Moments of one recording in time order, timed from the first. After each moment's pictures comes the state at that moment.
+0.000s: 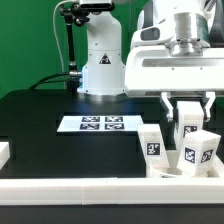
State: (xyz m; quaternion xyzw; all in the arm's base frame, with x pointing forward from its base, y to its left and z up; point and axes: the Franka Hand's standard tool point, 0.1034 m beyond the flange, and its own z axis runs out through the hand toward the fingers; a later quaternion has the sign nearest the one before) arm 0.606 0.101 0.095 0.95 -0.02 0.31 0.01
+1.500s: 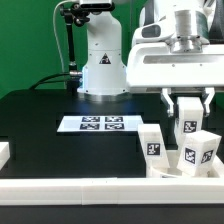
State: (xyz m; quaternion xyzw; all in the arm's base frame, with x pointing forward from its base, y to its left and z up) arm 0.592 0.104 0.097 0.95 -0.02 0.30 0.01
